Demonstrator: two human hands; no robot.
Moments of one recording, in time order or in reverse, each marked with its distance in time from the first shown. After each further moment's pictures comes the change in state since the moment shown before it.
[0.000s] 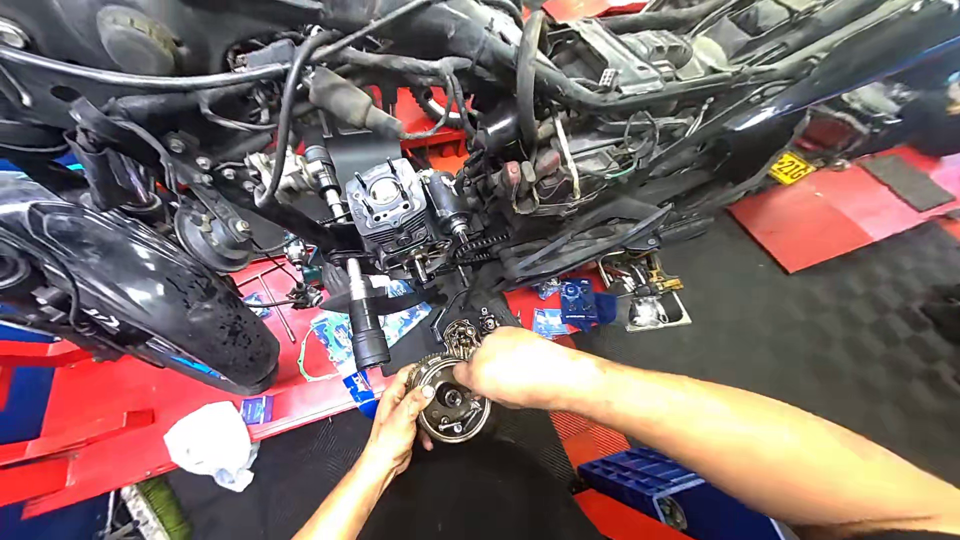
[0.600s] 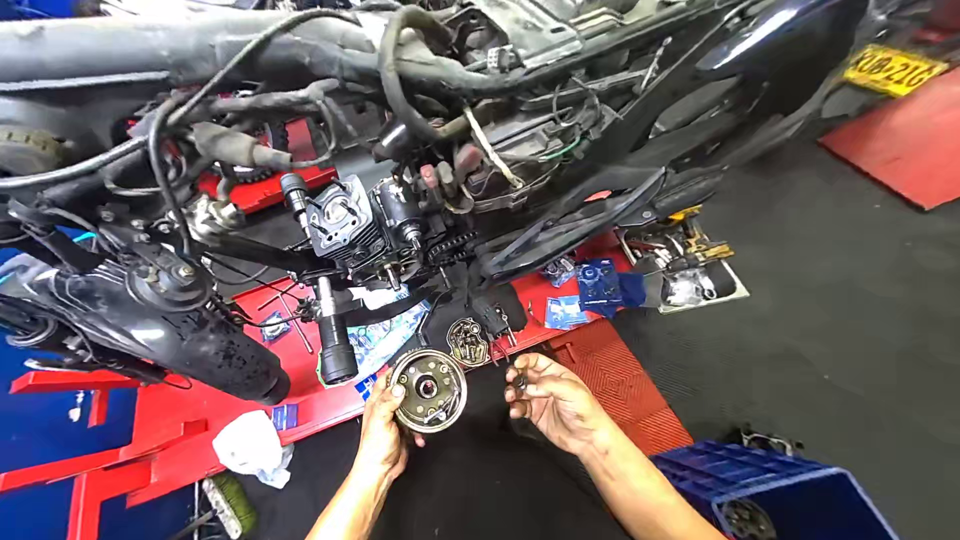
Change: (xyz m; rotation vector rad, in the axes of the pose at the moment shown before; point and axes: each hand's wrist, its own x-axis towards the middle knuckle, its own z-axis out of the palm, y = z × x) left_hand 0.014 -0.021 0.057 -0.071 0.194 0.075; right_hand -0.099 0.018 0.190 2.564 0.929 0.167
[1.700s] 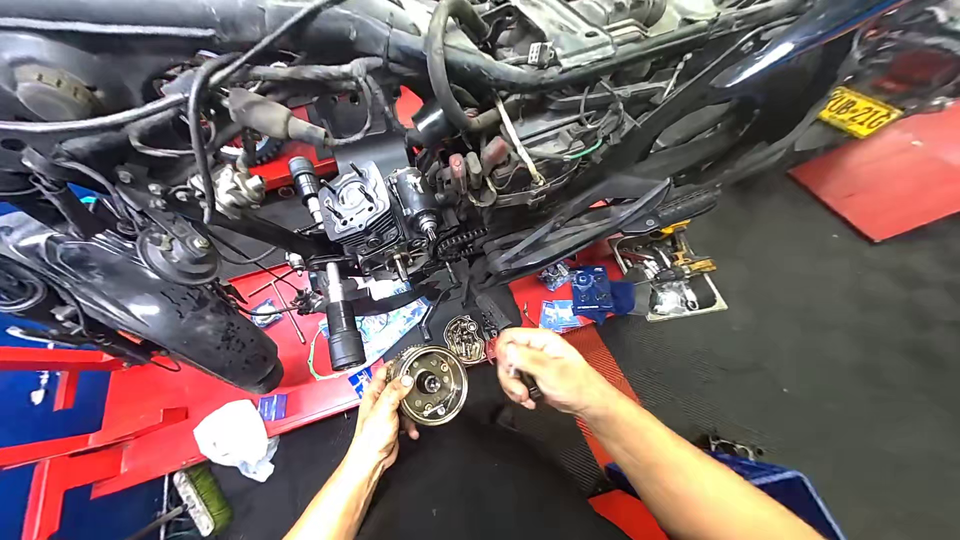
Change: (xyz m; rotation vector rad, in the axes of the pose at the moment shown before) left_hand -0.002 0.013 -0.021 0.124 -0.004 -0.040; right_hand 0.025 -0.035 0.085 -0.757 -0.411 -0.099
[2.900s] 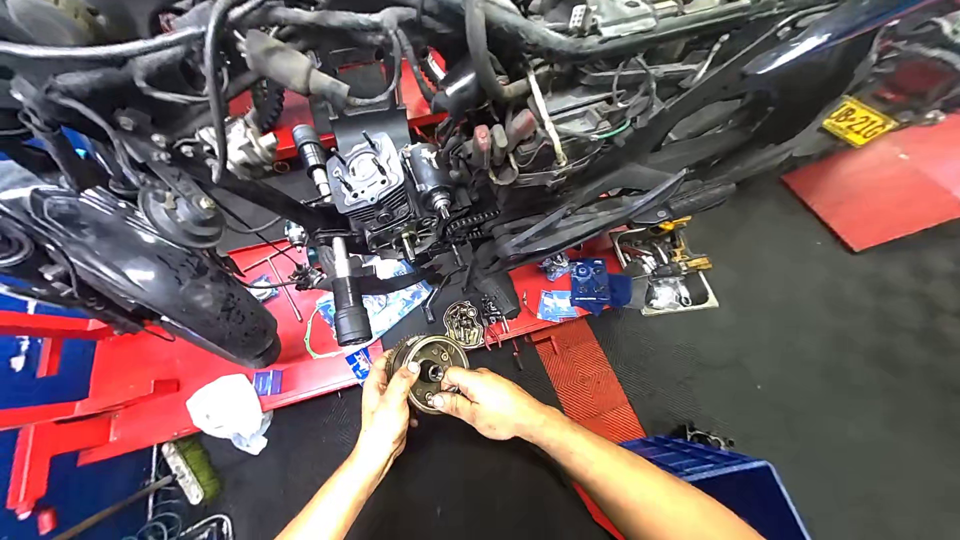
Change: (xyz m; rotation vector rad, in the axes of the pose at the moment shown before) left_hand -0.020 -0.008 0.003 0.079 0.148 0.108; right_hand 0.016 0.067 0.064 -0.835 -0.214 0.408
